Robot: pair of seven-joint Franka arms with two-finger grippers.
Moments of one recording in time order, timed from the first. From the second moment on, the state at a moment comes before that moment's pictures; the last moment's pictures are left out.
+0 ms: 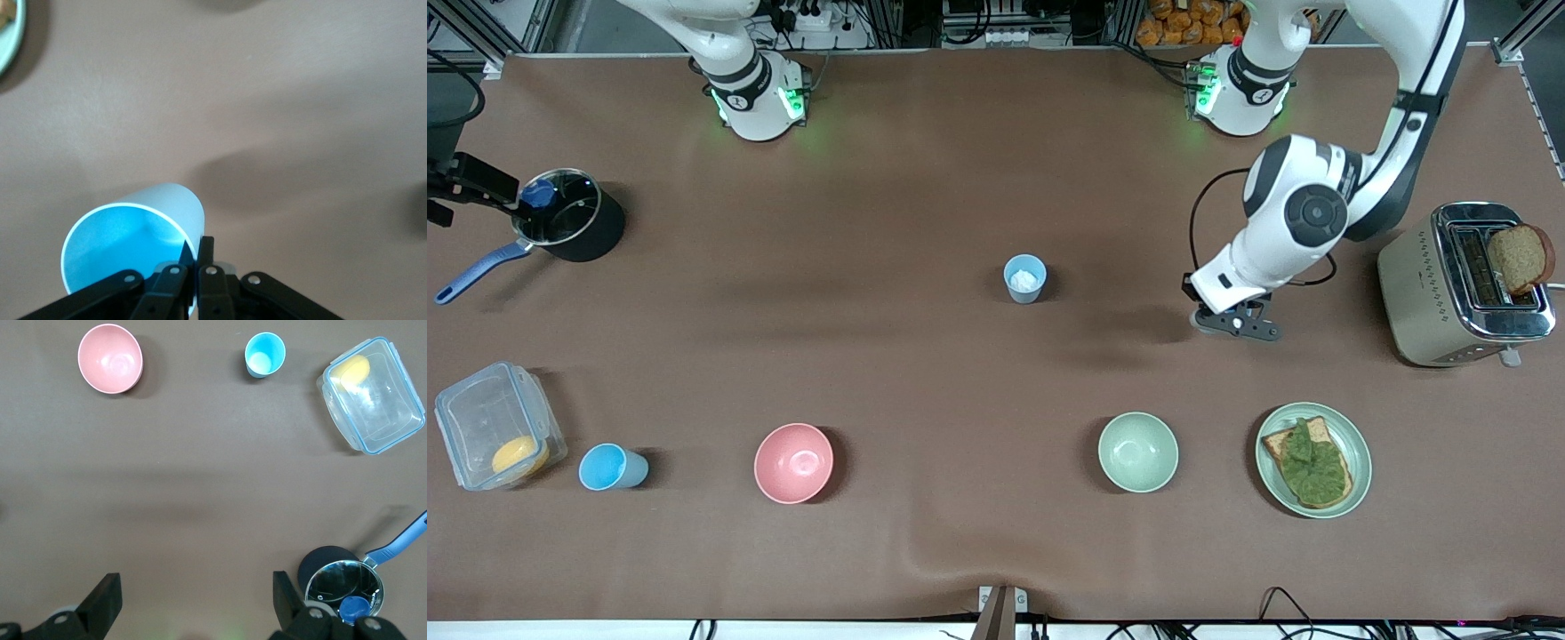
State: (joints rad) left arm -0.04 0.18 -0.31 -2.12 0.01 2.24 -0.10; right arm -0.14 -0.02 0.03 -1.54 0.03 1.47 -0.15
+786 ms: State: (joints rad) left arm -0.12 0.16 -0.58 -1.94 -0.07 2.10 -0.54; right arm -0.14 -0.02 0.02 -1.54 0.03 1.45 -0.15
